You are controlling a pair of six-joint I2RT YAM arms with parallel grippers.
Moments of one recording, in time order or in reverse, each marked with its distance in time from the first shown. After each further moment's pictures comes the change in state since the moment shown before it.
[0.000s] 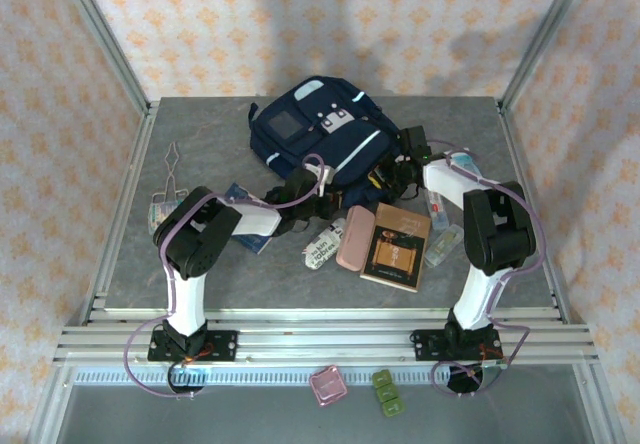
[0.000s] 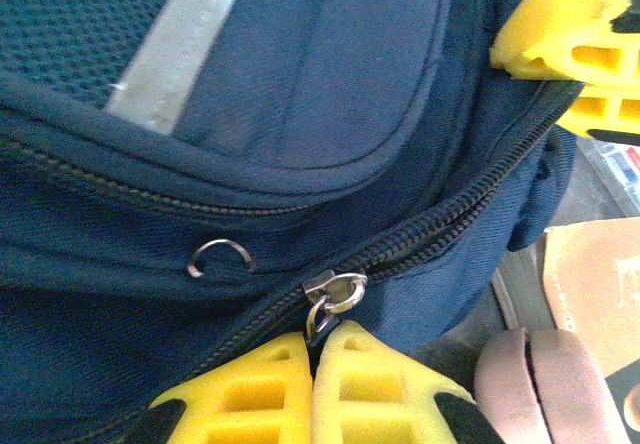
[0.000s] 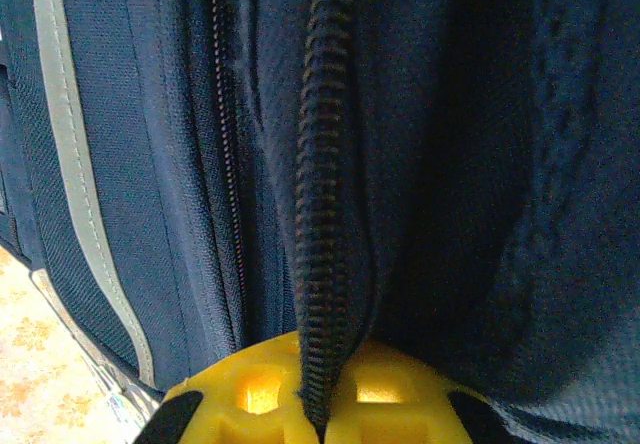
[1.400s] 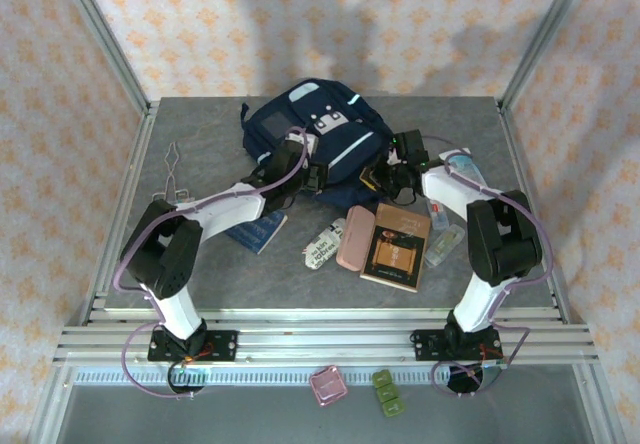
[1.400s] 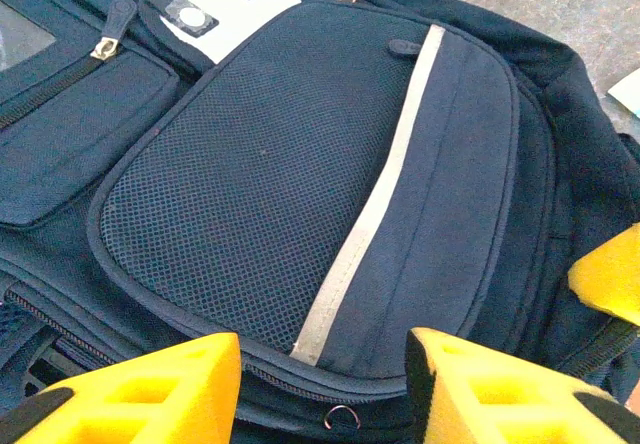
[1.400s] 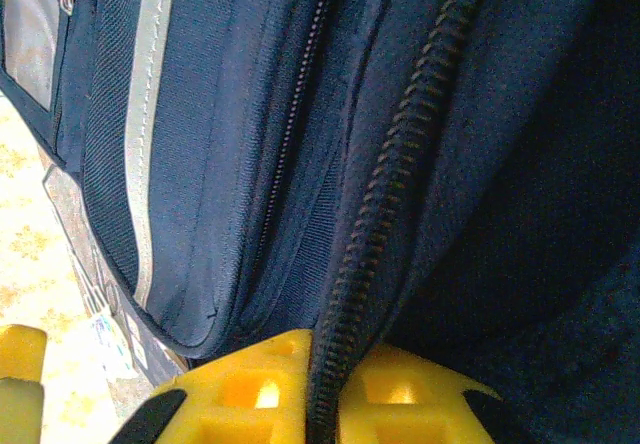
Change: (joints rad) left arm 0.046 -0.195 0.151 -0.344 -0.261 0.132; right arm 0.047 -0.078 -0.071 0.072 -0.045 -0.142
